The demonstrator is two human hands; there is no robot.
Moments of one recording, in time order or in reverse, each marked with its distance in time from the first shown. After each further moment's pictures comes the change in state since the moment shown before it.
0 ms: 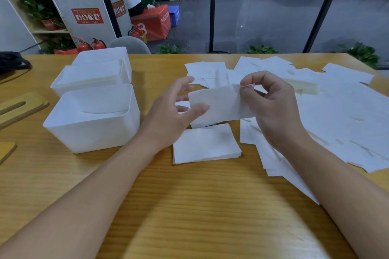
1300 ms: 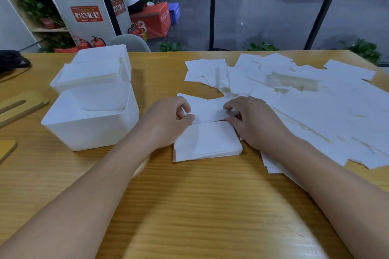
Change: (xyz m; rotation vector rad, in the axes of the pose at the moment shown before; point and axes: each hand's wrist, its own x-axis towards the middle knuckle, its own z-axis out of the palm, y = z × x) left_hand -0.001 -0.005 -0.008 0.406 -0.128 -0.158; right_hand 0.002 0.036 0.006 -0.929 -0.365 -0.179
